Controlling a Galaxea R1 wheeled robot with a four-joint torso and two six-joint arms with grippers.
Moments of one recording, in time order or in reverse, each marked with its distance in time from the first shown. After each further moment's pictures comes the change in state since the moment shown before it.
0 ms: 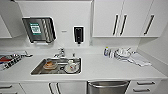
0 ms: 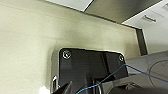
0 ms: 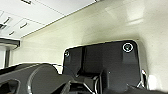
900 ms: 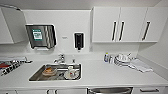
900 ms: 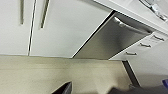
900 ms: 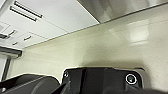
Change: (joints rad) left arm -0.357 -0.333 0.392 0.000 0.128 -0.052; right arm 0.077 -0.011 0.012 0.001 -0.025 0.039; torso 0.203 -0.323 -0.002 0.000
